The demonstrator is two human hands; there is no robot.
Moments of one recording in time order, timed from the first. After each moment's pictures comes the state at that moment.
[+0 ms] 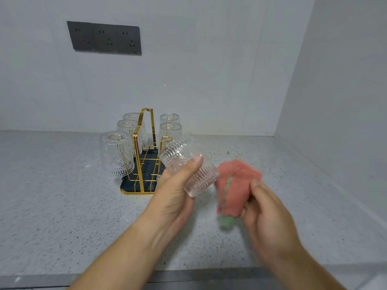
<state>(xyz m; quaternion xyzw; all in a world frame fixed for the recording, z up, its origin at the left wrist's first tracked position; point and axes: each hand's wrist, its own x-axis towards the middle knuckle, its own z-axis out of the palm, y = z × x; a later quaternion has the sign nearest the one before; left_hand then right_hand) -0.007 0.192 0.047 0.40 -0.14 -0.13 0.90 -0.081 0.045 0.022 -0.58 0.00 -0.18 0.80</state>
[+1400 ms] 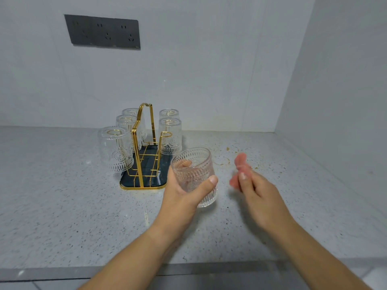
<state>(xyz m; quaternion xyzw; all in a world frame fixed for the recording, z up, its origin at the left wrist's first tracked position) -0.011 0.187 0.005 0.63 -0.15 -0.01 0.76 -0.063 0.008 0.020 -0.88 0.04 -0.22 0.41</state>
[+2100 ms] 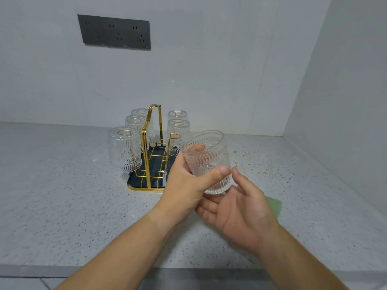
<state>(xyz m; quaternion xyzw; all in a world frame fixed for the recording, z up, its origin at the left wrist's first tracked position) 0.004 0.194 0.038 0.64 -0.16 -0.01 0.75 -0.043 0.068 0.030 -0.40 0.03 0.12 0.91</state>
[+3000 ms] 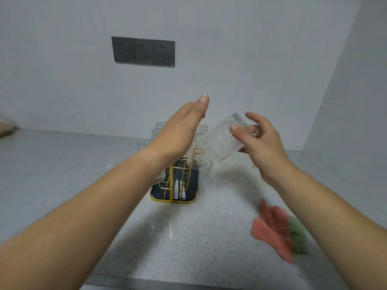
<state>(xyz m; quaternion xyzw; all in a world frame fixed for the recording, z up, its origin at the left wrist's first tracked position) 0.056 0.258 0.157 0.78 -0.23 0.09 0.57 0.043 0.064 0.127 -0.74 -0.01 -0.26 0.62</state>
